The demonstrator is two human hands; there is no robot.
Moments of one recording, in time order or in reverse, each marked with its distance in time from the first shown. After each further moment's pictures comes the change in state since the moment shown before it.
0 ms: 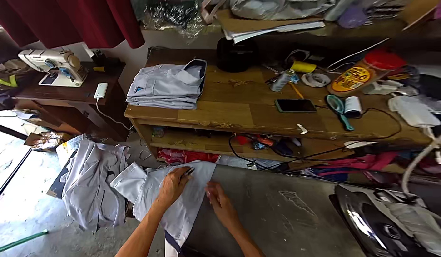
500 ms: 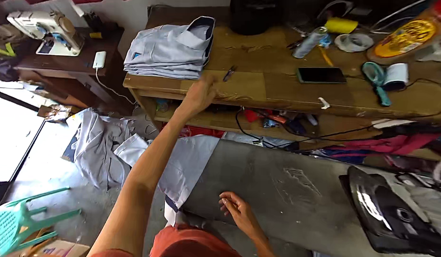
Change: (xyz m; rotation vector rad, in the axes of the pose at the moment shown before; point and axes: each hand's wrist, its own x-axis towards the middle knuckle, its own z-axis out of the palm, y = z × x) left_hand 0.172 0.108 -0.059 0.172 0.029 0.170; right_hand -0.100 0.043 -0.036 0.177 -0.163 0.323
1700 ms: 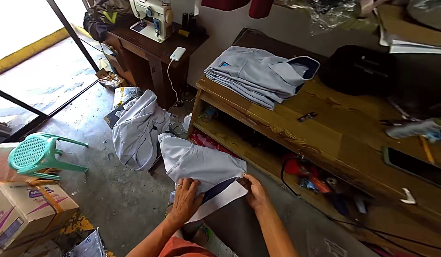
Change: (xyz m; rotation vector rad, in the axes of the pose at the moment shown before) left_hand -0.367 -0.062 0.131 0.083 0.554 -0.394; right_hand 0.134 -0.121 0.060 0.567 0.053 0.158
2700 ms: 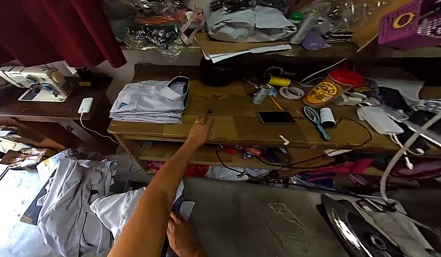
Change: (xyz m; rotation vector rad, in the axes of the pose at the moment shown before) left_hand 0.369 0.225 0.199 0.153 -0.565 0.525; right_hand -0.034 0.080 0.028 -1.154 -0.064 -0.845
